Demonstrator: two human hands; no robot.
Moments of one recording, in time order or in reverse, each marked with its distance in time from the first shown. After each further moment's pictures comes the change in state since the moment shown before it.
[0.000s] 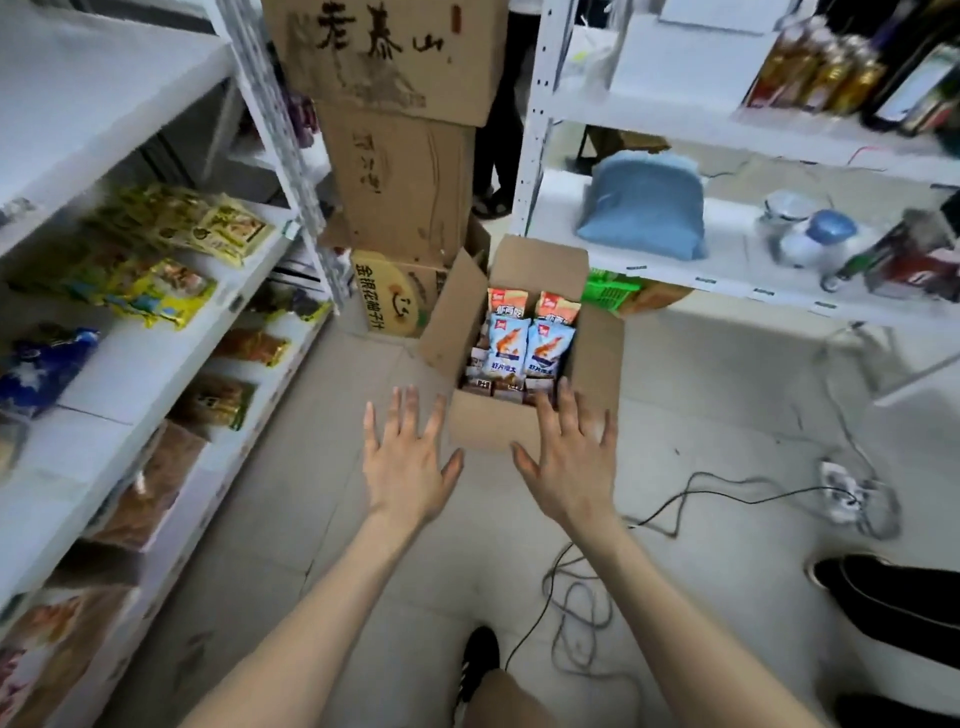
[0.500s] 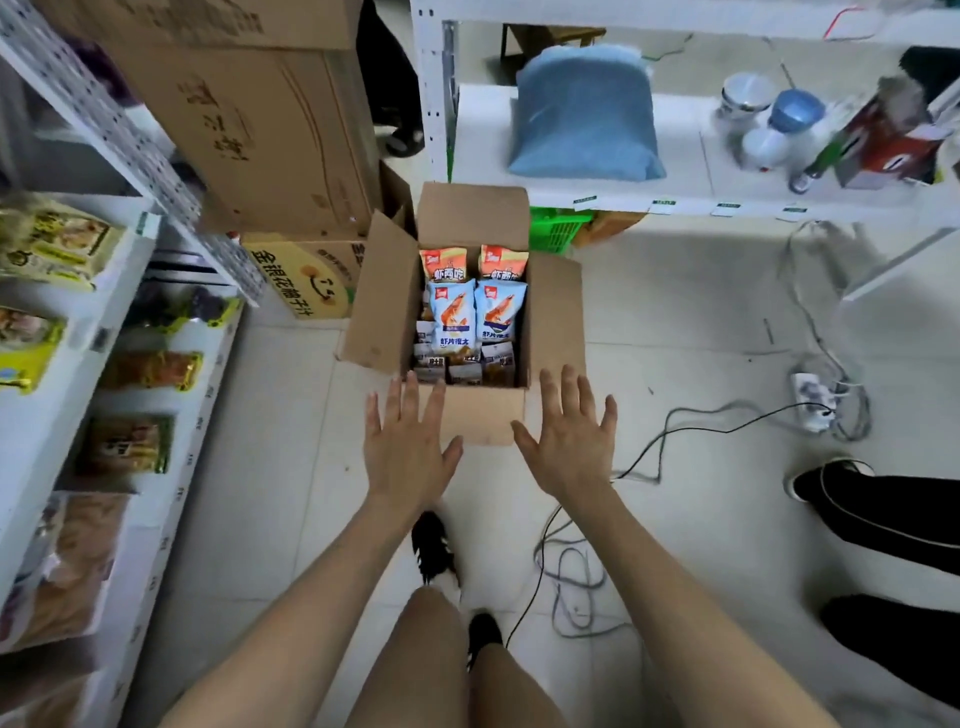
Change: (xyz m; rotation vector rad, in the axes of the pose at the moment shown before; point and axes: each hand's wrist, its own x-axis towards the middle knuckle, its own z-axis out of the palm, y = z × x) left_hand 0.142 0.070 0.068 0.021 -0.160 0.223; right_hand 0.102 0.082 0.076 0.051 -0.208 0.232
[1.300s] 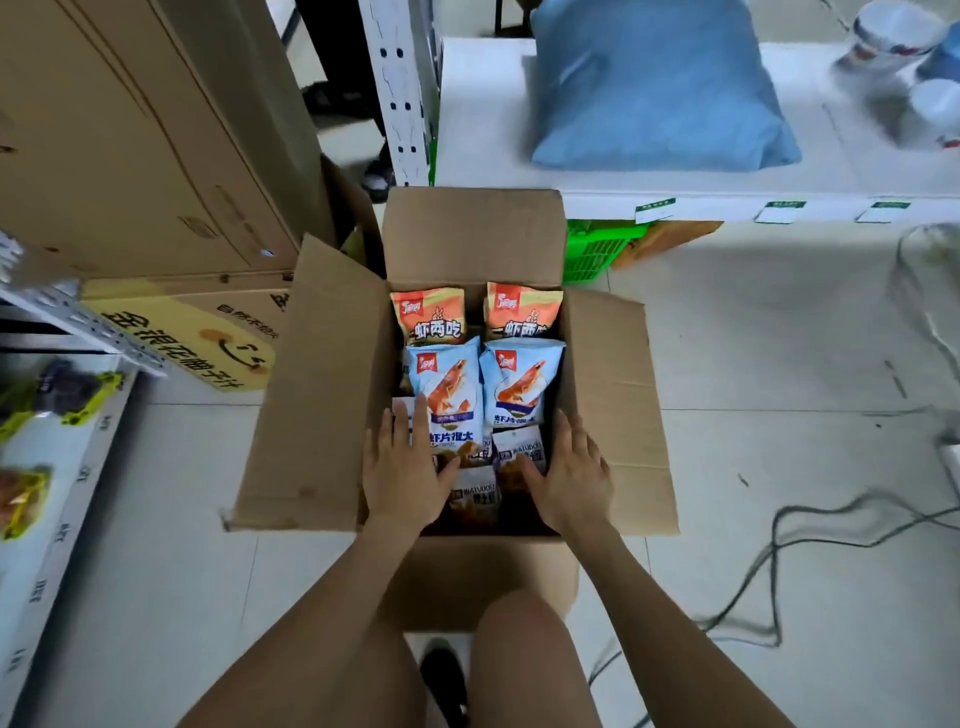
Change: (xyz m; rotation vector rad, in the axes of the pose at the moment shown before) left_hand 0.372 -0.036 0.272 -0.232 -0.099 -0.097; right_hand 0.352 0.002 0.256 0.311 -0.135 0.203
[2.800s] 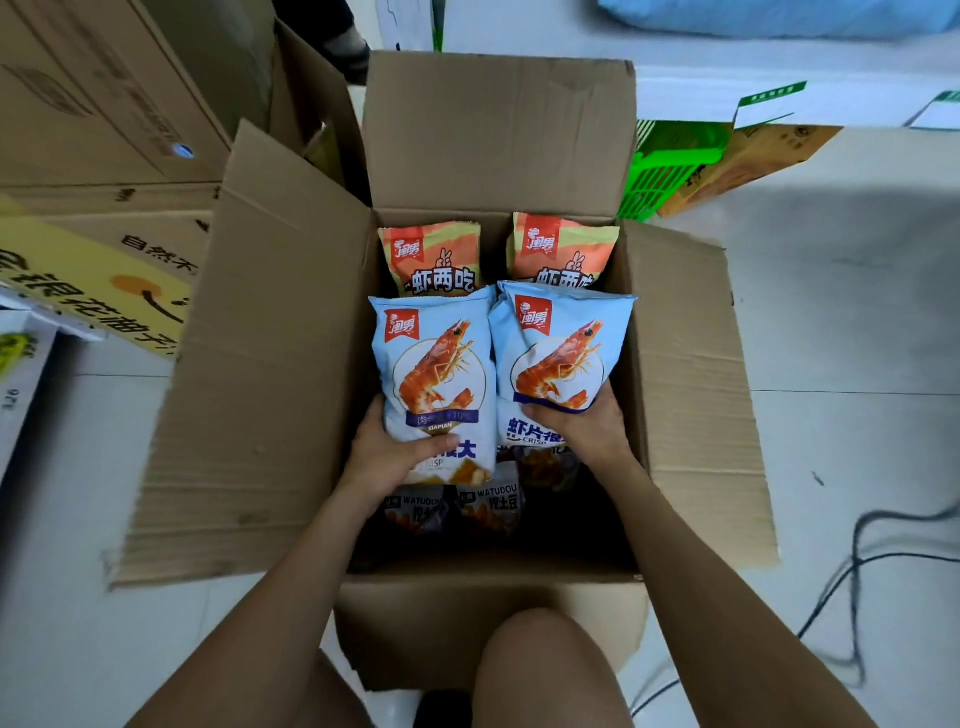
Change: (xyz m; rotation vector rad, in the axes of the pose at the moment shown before) left_hand 0.105 -0.070 0.115 -1.199 -0.149 -0.292; right_hand 0.148 0.024 0.109 0.882 0.039 0.091
